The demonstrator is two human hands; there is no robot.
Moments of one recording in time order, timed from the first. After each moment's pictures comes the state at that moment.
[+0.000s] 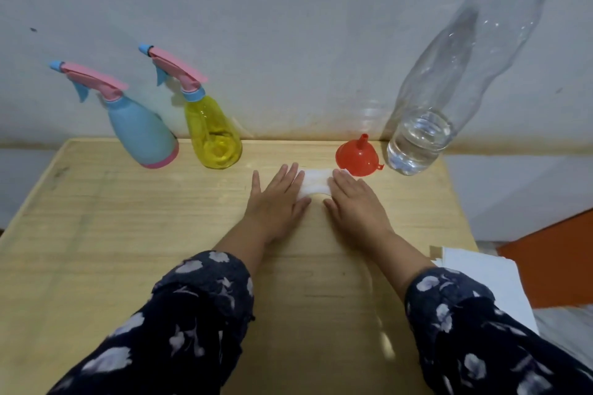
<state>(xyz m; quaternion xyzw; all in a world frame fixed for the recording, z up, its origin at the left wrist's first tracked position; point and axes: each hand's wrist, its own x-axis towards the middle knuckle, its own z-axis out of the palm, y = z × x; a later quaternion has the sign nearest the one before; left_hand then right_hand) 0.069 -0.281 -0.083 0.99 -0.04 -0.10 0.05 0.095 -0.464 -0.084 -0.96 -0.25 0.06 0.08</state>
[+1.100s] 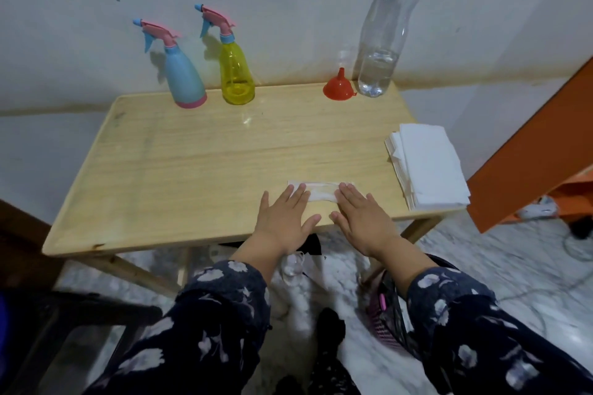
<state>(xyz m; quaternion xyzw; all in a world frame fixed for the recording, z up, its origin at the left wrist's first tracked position) -0.208 -0.293 -0.072 0.98 -0.11 -0.15 0.06 -0.197 -0.485 -0.071 -0.97 -0.19 0.13 0.07</state>
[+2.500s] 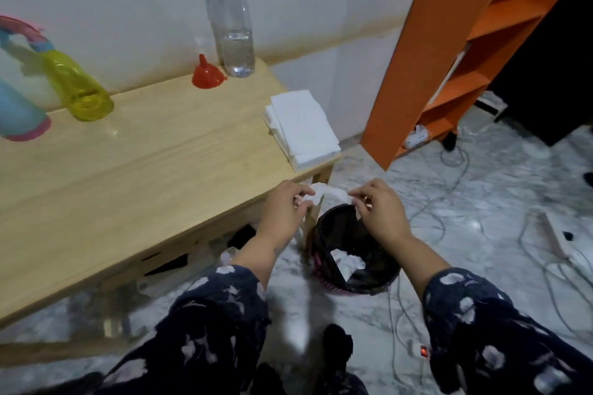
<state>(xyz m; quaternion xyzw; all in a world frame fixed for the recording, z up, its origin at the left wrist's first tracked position) -0.244 -0.457 -0.068 0.87 -0.20 -0.08 0.45 -0.309 -0.647 -0.062 -0.95 0.13 -0.09 0.27</state>
